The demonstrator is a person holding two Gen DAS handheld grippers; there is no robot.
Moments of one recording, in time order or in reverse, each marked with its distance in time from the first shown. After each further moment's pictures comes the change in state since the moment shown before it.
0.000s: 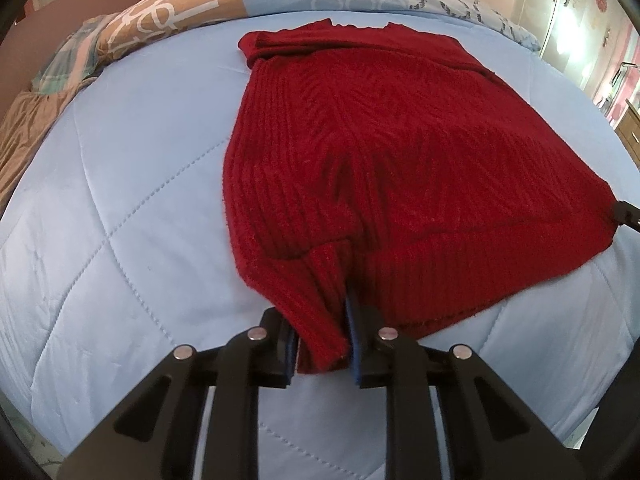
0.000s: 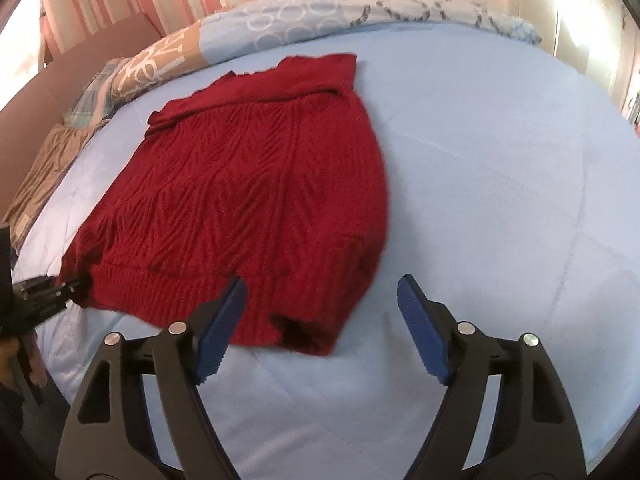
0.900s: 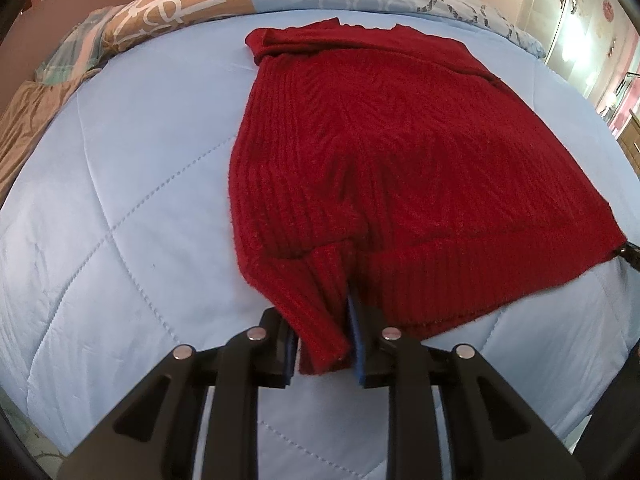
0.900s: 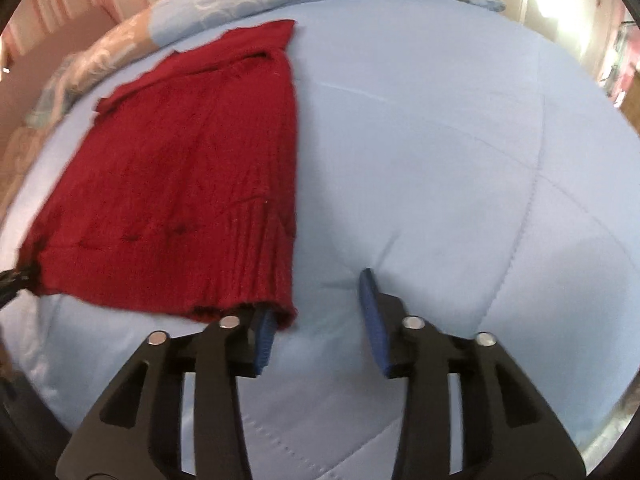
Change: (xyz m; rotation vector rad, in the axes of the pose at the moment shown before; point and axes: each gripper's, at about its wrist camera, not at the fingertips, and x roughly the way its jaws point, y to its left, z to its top) left arm 0.000 0.003 0.002 -0.021 0.009 0.001; right arm 0.019 -0.047 -0.023 0.084 0.097 -0.069
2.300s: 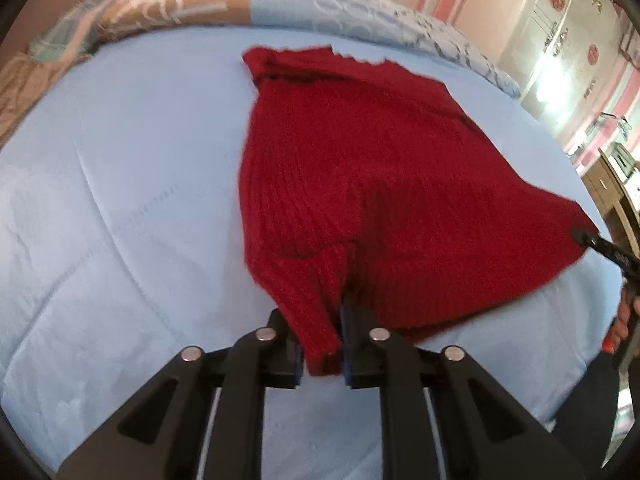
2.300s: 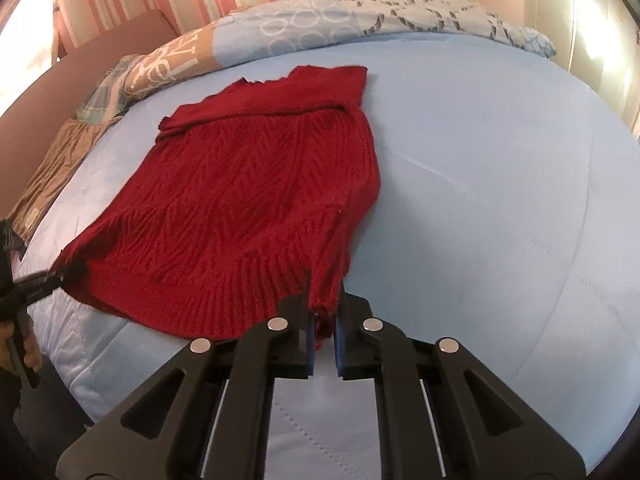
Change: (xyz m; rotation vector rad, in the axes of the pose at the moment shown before) left arm -0.025 0.034 -0.001 -0.077 -0.047 -0.198; right arm -0.021 0.037 0.042 -0.107 -0.078 0.128
